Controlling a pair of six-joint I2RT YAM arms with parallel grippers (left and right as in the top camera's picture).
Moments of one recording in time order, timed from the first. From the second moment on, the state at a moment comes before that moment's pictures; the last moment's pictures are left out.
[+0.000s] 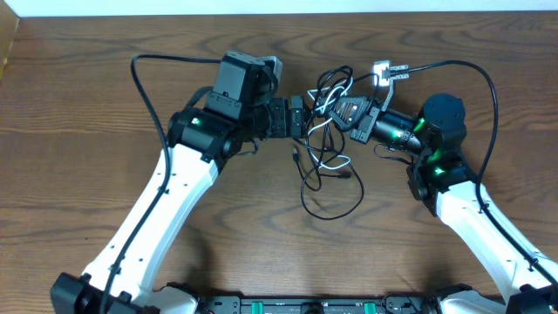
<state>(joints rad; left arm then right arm) -0.43 1.48 1.37 -0.75 0.24 -0.42 0.29 1.37 0.78 0.56 -0.82 0.94</state>
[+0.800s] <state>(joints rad) -0.49 1.51 1.37 -0.80 0.27 -0.44 0.15 1.37 0.78 0.68 -0.84 1.05</state>
